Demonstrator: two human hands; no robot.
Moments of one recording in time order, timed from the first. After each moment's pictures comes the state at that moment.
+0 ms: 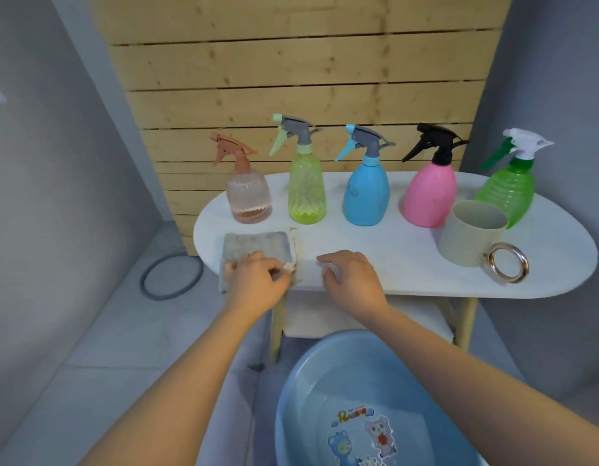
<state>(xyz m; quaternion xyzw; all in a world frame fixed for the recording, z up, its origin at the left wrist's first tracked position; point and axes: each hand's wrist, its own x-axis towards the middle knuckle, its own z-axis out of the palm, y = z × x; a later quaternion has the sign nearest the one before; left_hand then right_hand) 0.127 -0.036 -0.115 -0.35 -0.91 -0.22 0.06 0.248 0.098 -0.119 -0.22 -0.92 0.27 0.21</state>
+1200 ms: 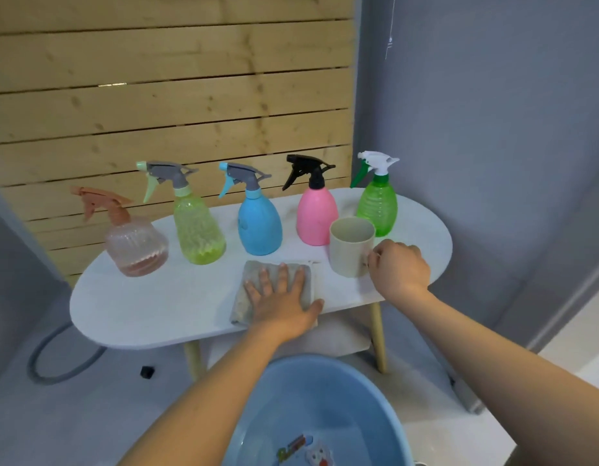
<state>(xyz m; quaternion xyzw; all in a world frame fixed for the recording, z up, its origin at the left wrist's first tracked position) 0.240 0.124 -0.118 -0.50 -0.86 0.00 -0.10 0.388 0.237 -0.065 -0.56 -0.81 0.09 0.16</state>
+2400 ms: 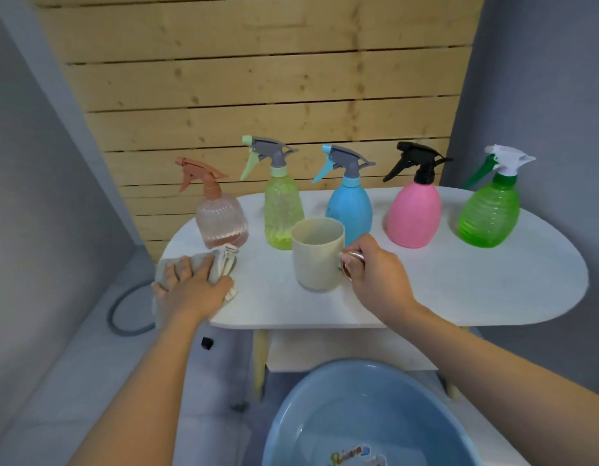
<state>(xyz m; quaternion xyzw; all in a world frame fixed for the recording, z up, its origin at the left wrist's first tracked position) 0.029 -0.026 -0.125 -0.22 -0.97 -0.07 -0.05 0.256 0.149 -0.069 -0.29 -0.88 0.27 0.28</state>
